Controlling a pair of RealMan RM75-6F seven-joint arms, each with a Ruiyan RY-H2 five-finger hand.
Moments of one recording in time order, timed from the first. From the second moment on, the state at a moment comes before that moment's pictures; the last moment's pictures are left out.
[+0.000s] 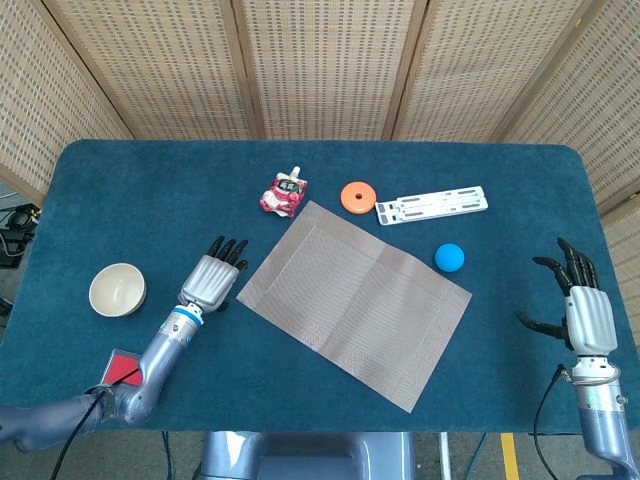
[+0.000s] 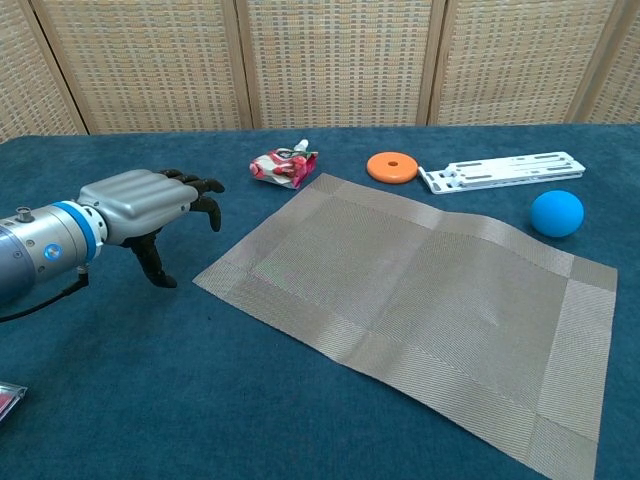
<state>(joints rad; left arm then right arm) -0.73 -1.67 -0.17 -1.29 1.12 0.90 0.64 0.21 -1.29 0.19 -1.40 -1.39 1.42 0.32</state>
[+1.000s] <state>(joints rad) -0.79 -1.81 -0.14 -1.11 1.23 0.95 0.50 0.21 -1.31 0.20 -1.37 -1.39 1.42 0.37</state>
